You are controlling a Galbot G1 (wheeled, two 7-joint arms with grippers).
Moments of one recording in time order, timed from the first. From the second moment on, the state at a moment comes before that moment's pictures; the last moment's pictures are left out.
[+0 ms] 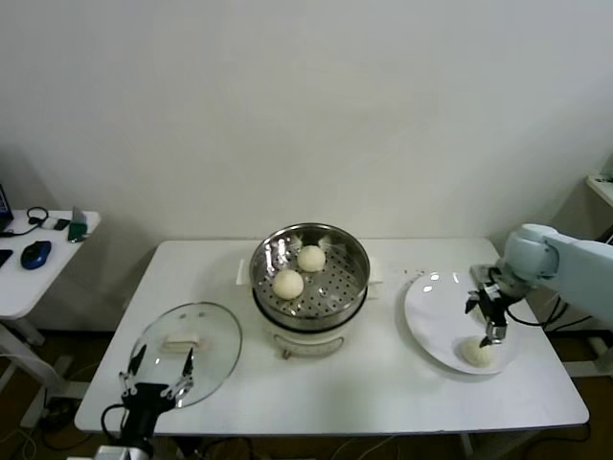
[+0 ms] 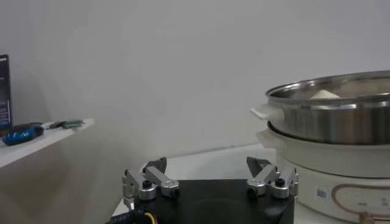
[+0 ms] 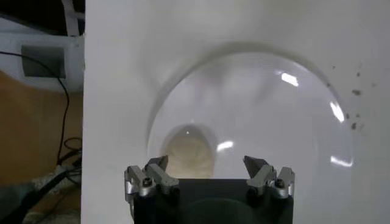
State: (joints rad) left arm 1.77 -1.41 -0.69 -2.06 -0.06 -0.06 0.02; right arm 0.38 0.55 -1.37 1.31 0.18 -0.25 -1.07
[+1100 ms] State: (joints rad) left arm 1.77 -1.42 -0.69 -2.03 -0.05 -0.06 0.02; right arm 0.20 0.63 -1.27 1.17 0.09 -0.23 -1.11
